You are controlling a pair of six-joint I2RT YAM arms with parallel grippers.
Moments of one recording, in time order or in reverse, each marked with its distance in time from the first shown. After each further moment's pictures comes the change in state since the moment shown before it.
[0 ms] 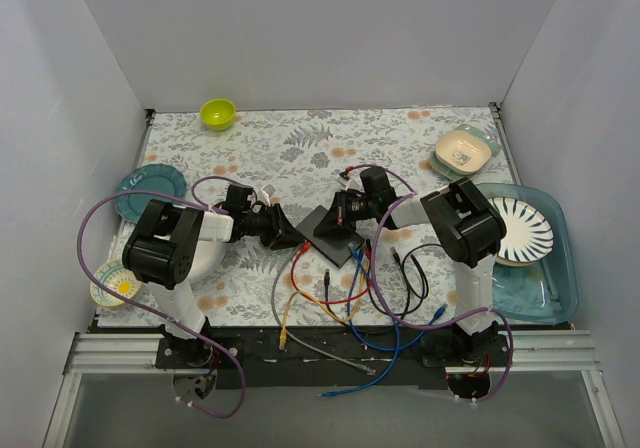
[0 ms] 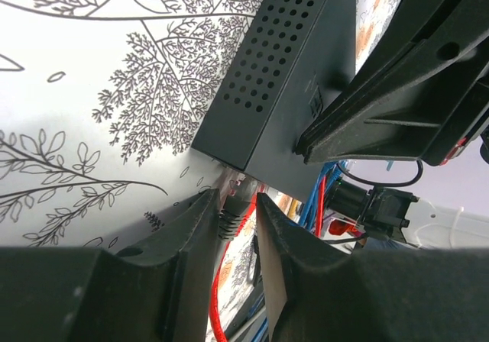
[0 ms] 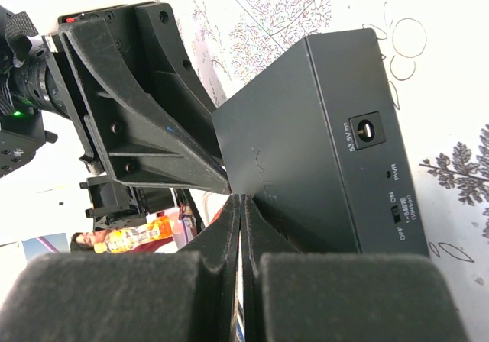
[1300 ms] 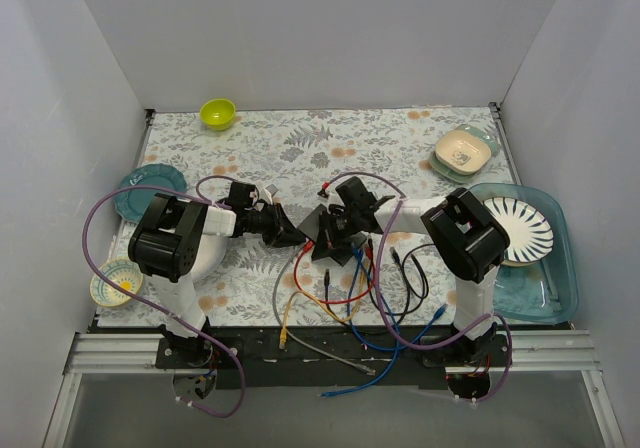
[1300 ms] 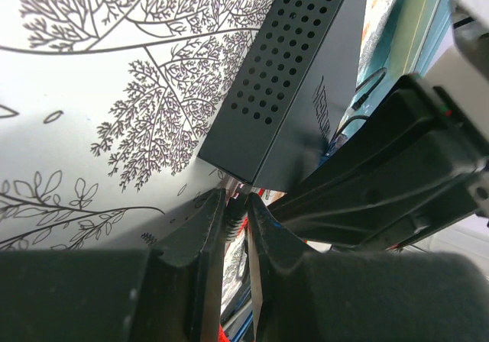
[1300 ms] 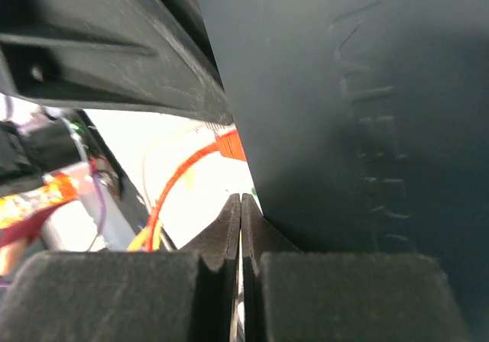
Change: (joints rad) left arm 0.002 0.063 0.059 -0.038 0.042 -0.018; right arm 0.153 -0.107 0.043 -0.396 0.168 -0.290
